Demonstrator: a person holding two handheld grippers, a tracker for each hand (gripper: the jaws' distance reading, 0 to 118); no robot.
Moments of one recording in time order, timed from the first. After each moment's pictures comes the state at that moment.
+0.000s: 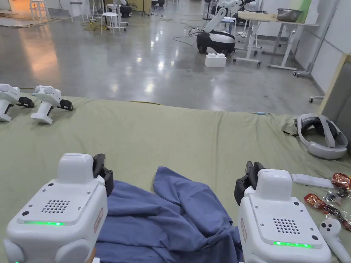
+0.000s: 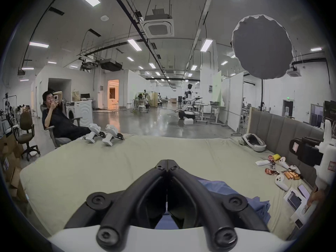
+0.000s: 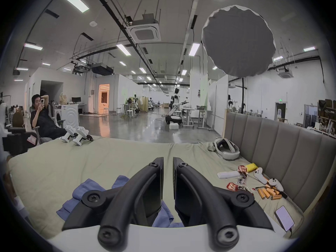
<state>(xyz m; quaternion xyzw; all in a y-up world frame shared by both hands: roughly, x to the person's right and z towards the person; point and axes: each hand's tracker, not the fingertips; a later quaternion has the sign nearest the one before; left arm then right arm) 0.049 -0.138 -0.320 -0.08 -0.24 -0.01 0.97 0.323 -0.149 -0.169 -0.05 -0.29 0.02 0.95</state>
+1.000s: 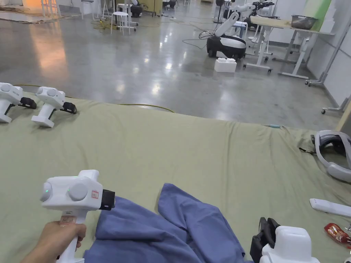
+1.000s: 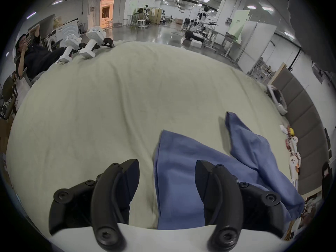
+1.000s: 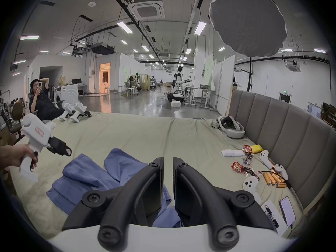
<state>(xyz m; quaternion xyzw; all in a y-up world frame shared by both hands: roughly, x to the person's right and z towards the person) 0.107 -0.273 -0.573 -0.47 -0.24 -0.04 0.85 0.362 -0.207 -0.193 -0.16 -0.28 -0.01 0.94</state>
